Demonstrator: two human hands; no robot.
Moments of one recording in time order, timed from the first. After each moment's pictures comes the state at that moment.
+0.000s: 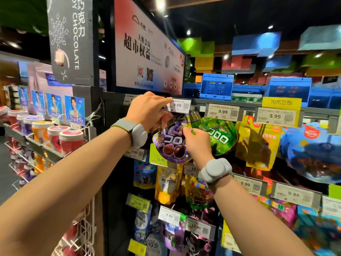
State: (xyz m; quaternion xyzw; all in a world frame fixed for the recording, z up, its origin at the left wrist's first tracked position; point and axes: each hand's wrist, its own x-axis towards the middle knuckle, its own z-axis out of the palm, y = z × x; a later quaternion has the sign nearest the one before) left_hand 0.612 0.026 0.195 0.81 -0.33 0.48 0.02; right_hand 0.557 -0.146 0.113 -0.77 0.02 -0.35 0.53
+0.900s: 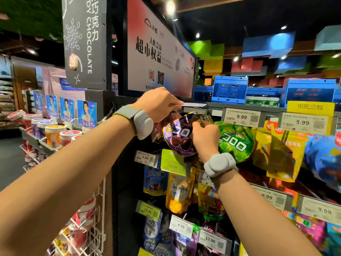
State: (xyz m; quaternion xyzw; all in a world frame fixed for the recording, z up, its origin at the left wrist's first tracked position) left_hand 0.610 0.038 0.231 0.84 -0.37 0.39 0.06; right_hand 0.582 -0.124 0.143 -0.73 0.06 -0.40 0.55
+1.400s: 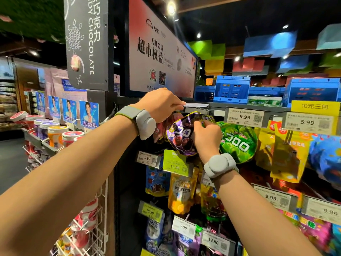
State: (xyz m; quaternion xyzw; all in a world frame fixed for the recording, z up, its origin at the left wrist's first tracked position) left_hand 0.612 0.039 0.233 0.84 -0.38 0.38 0.07; right_hand 0.586 -0.121 0.142 -0.72 0.05 -0.43 0.54
